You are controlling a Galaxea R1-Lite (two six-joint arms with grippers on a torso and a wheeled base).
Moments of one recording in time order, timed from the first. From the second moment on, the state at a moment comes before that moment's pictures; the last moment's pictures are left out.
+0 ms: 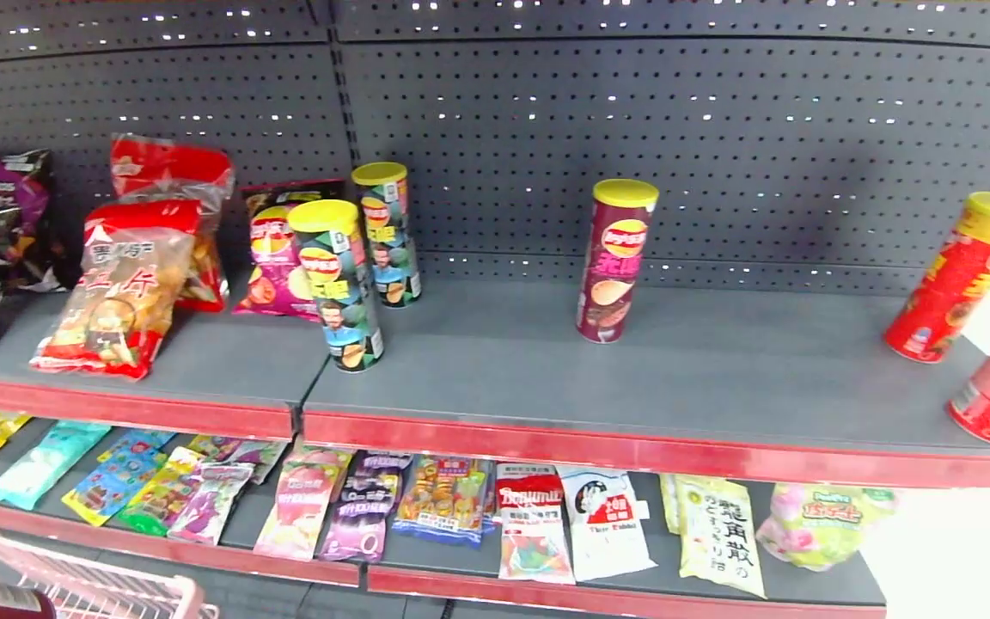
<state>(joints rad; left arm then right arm) -0.01 0.32 -0.55 0.23 -0.09 0.06 0.00 0.00 0.00 0.00 -0.01 0.00</state>
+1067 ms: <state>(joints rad) 0.01 0.27 -0.52 0.26 -0.03 0.17 0.00 0.00 0.00 0.00 0.00 0.00</state>
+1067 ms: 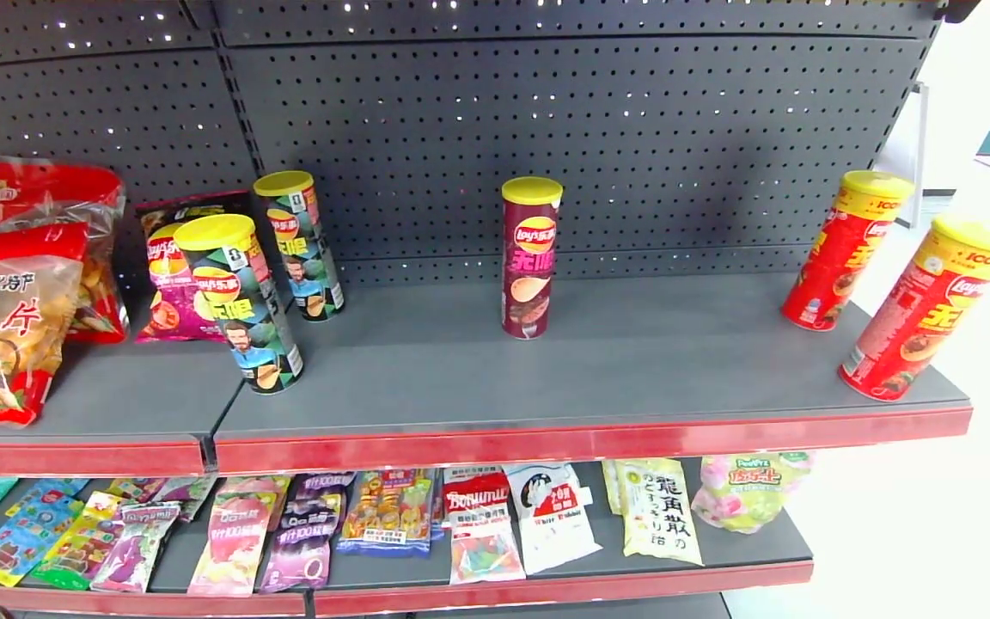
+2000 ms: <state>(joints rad) -0.07 0.24 -0.59 0.39 -0.27 0.18 0.01 0.03 -0.07 -0.01 0.19 -0.04</state>
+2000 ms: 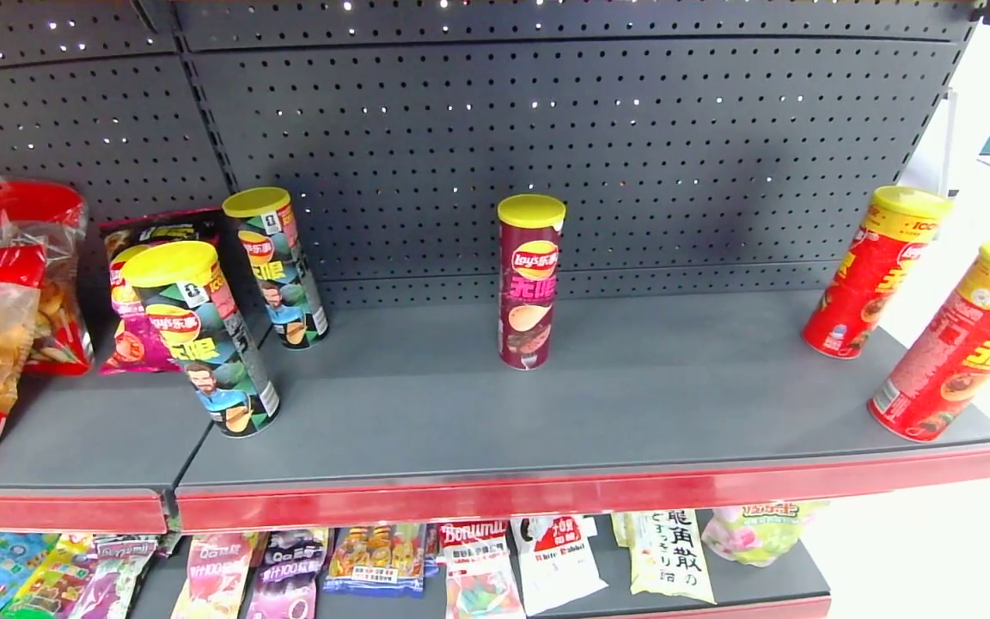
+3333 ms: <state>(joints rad) -0.08 0.23 -0.62 0.39 -0.28 0.05 0.49 1.80 -1.08 -0.56 0.43 -0.12</state>
